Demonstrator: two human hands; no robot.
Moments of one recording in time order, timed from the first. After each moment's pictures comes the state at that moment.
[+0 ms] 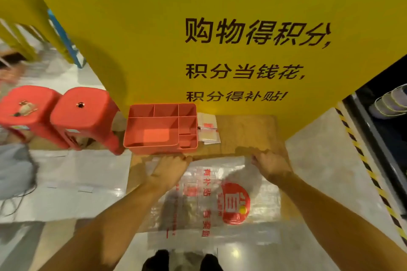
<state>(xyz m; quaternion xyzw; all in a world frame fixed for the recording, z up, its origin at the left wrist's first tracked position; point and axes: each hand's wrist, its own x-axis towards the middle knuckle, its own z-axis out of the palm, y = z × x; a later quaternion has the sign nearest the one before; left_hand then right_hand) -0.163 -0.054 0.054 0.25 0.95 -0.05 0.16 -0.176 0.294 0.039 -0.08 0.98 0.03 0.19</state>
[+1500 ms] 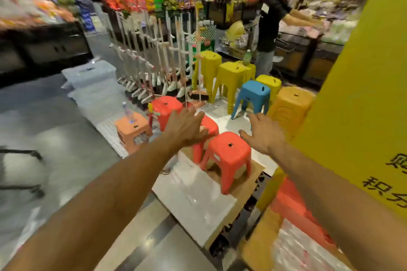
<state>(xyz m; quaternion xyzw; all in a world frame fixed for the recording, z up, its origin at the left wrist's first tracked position) 0.017 -0.446 0.367 -0.20 0.97 -0.08 -0.08 -0.158 -0.244 0.361 -0.45 0.89 -0.05 -0.07</state>
